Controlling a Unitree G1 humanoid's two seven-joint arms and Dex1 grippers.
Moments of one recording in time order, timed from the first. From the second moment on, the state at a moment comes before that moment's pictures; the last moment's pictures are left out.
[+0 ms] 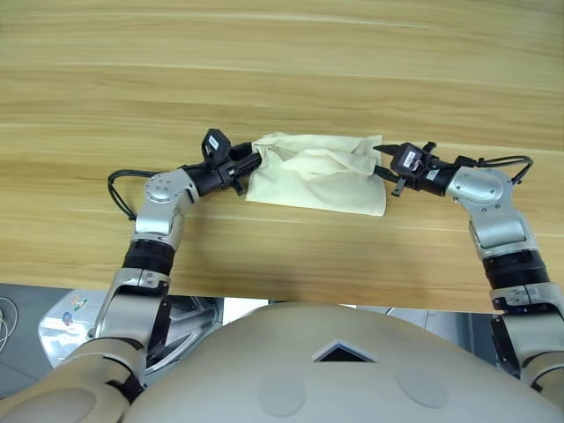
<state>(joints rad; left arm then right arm) -0.15 0.36 -0.13 0.43 -0.32 0.05 -0.86 -0.10 -0.59 0.17 0.23 0.00 -0.07 0.78</state>
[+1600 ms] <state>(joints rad) 0.13 0.18 0.16 0.05 -0.75 -0.06 -1.40 -0.13 -0.44 0.37 0.04 -0.04 -0.32 0.91</state>
